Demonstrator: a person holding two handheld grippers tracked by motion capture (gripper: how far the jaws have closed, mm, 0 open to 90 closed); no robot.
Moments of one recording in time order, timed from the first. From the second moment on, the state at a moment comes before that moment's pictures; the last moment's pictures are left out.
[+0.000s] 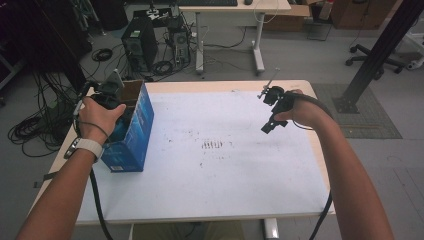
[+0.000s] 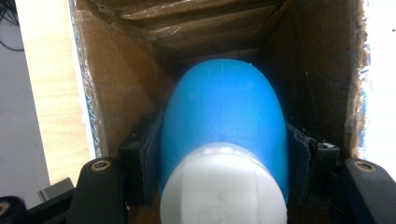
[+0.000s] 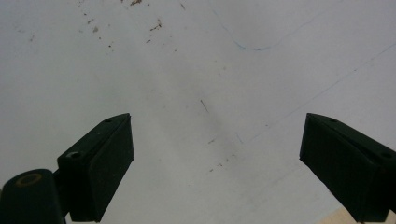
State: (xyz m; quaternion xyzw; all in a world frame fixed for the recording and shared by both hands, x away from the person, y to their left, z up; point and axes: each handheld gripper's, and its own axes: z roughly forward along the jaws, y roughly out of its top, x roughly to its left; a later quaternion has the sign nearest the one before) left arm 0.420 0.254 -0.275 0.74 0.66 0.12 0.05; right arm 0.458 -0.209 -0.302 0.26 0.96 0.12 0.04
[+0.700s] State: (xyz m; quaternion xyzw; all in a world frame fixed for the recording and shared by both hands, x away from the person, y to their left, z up) left arm 0.422 0.256 -0.278 0.74 0.66 0.12 0.05; right arm 0.458 -0.208 -0.305 0.26 0.96 0.12 0.04
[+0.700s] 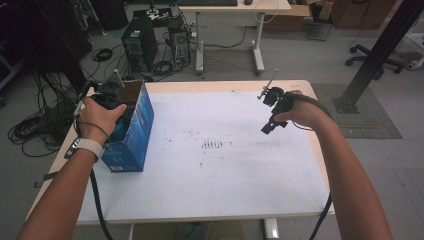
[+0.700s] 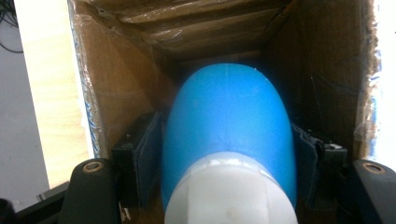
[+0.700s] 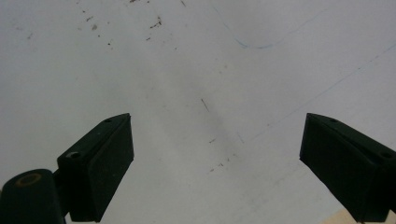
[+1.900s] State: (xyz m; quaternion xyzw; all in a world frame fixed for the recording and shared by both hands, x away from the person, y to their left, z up) left arm 0.420 0.261 -0.272 0.74 0.66 0.11 0.07; right arm 0.456 -0.209 -0.303 0.26 0.96 0.12 0.04
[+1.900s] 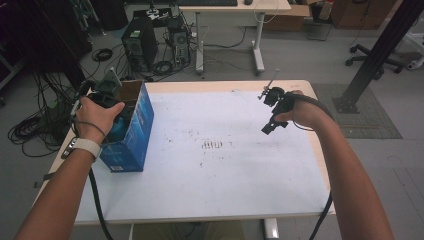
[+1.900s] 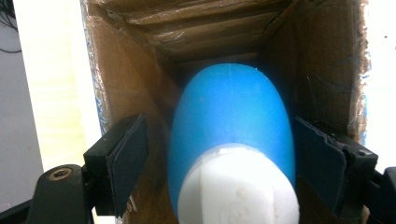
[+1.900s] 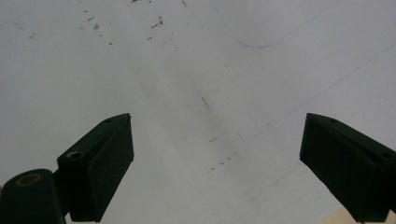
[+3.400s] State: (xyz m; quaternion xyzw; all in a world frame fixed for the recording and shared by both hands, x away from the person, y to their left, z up) left arm 0.408 0.253 -0.229 0.75 0.64 0.12 0.10; right arm 0.450 -0.209 -0.298 0.26 0.96 0.13 0.04
